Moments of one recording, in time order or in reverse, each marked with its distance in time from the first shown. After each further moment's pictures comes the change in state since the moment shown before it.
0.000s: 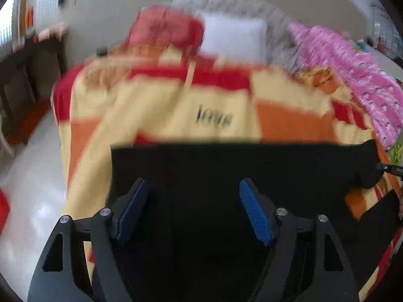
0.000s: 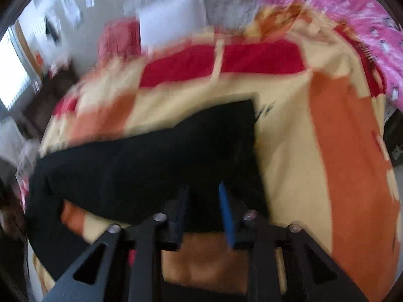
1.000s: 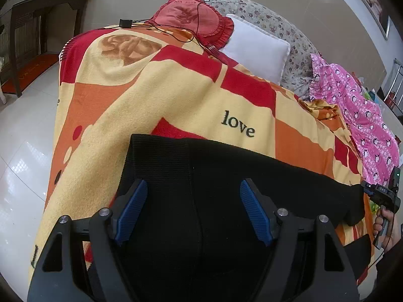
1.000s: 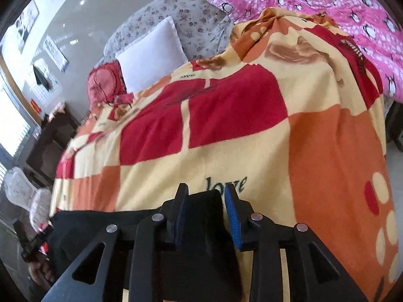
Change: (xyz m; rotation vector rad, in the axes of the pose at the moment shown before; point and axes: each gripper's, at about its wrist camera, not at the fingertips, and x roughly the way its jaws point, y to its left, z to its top) left arm 0.005 0.040 -0.001 -0.243 -0.003 -0.092; right arm 0.015 -0.023 0.068 0.098 -0.061 0.066
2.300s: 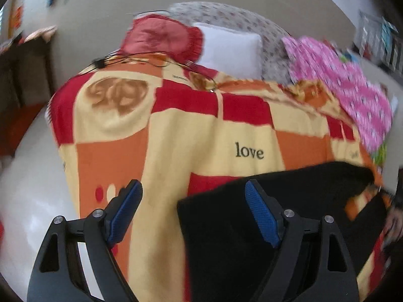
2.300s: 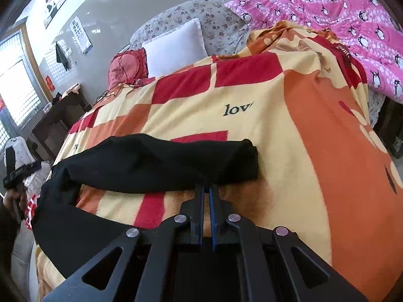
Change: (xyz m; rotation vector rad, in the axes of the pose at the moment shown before) left arm -0.017 0.020 0.057 0.341 -0.022 -0.032; right arm -0.058 0.020 -0.124 -0.114 -0.086 0.035
